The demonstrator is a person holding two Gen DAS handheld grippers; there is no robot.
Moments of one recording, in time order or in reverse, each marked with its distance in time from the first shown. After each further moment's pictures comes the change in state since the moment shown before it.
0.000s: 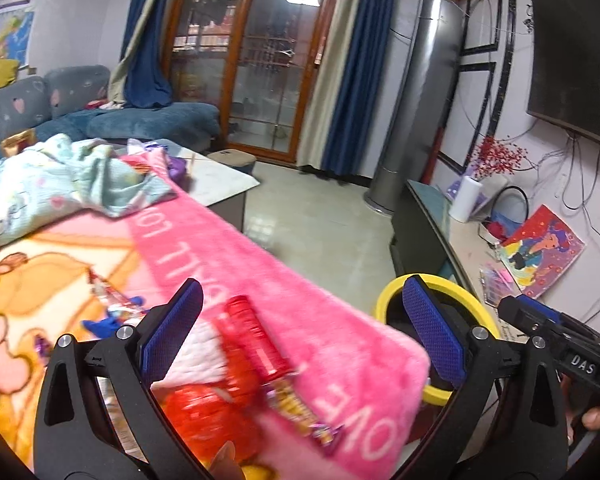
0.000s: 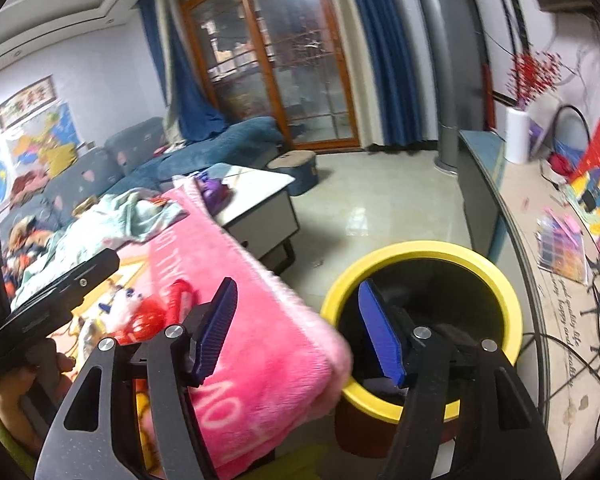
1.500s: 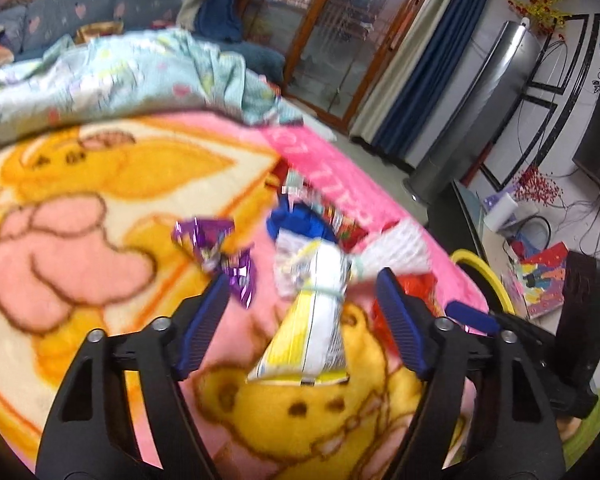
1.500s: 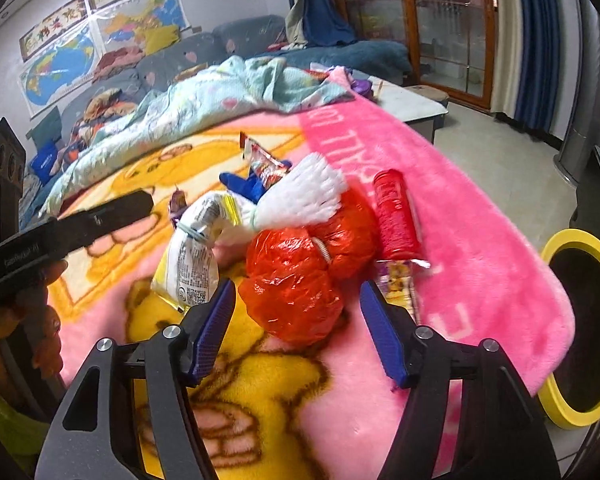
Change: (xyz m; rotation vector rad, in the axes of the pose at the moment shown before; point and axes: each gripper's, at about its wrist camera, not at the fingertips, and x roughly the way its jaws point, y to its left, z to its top) left arm -0.058 0.161 -0.065 -0.277 0.168 0.040; right arm 0.086 0.176 -0.070 -0.317 0.315 0.292
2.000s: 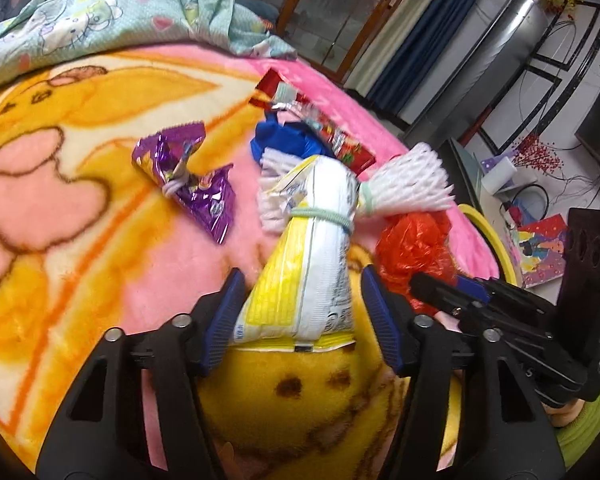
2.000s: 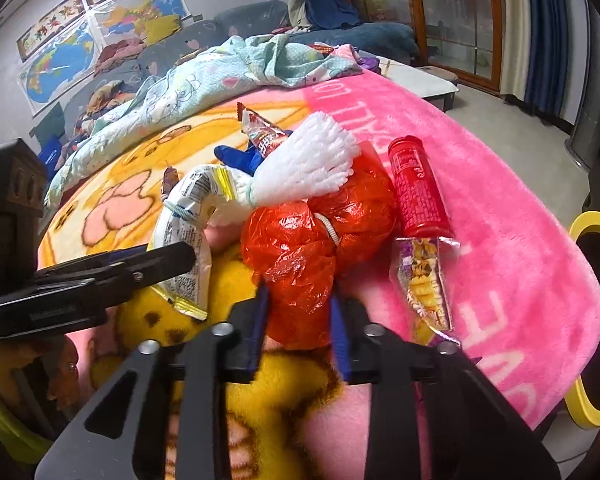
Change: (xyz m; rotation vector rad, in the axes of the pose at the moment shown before) left arm 0.039 -0.002 -0.024 -0.003 0.160 -0.018; right arm 0.024 -0.006 -0.008 0.021 0.053 0.047
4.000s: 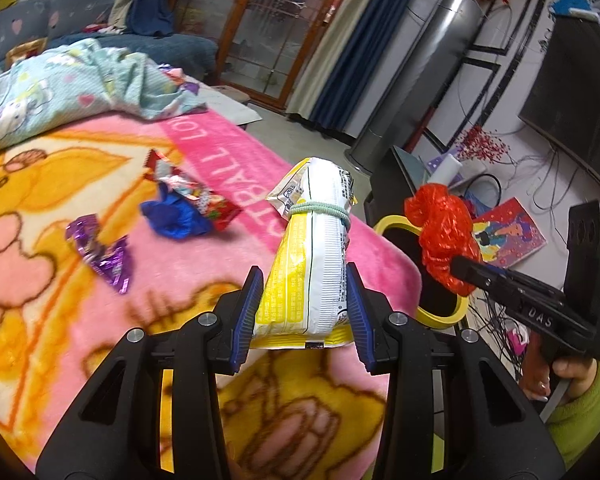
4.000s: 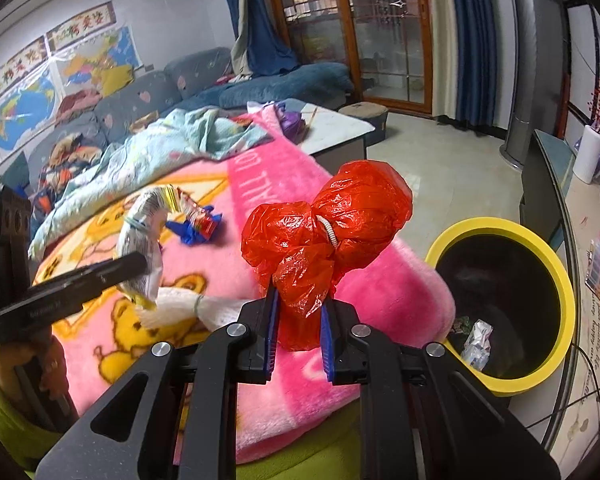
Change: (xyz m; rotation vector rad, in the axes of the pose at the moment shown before) left arm -0.039 -0.084 0.012 0.166 -0.105 -0.141; right arm -0.132 -0.056 -0.005 0.115 -0.164 -0.175
